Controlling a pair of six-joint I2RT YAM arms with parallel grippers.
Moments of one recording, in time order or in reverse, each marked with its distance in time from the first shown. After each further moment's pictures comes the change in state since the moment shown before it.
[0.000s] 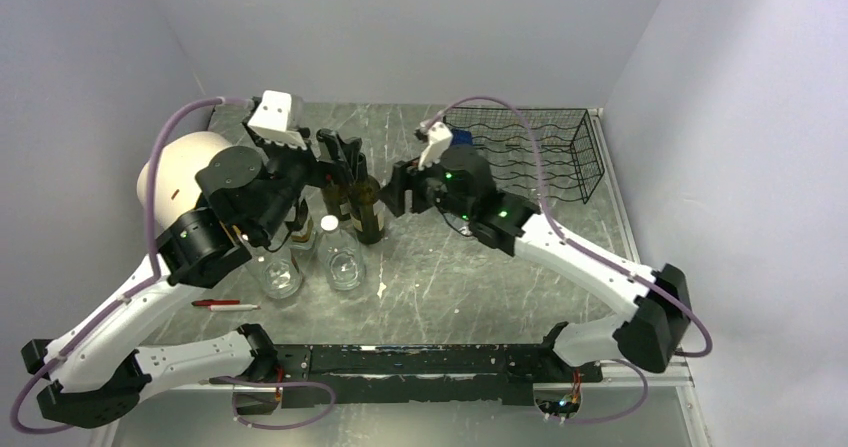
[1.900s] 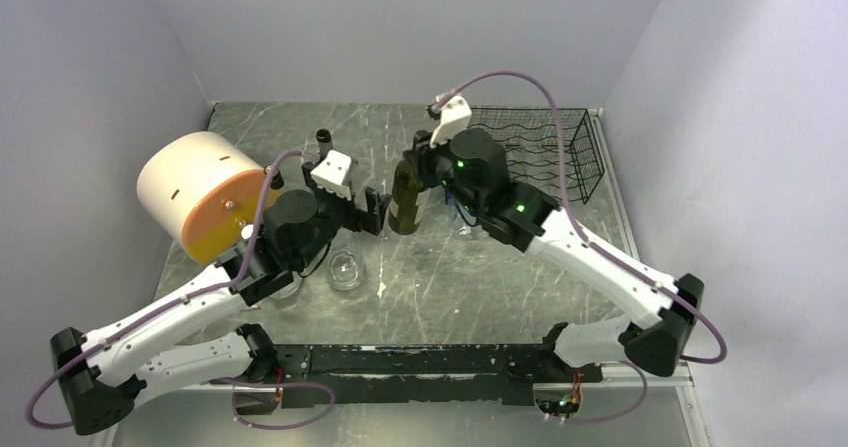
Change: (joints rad) left arm 0.000 -0.080 -0.488 0.289 0.140 0.025; right arm 0.072 0.026 0.200 -0.076 0.352 -0.209
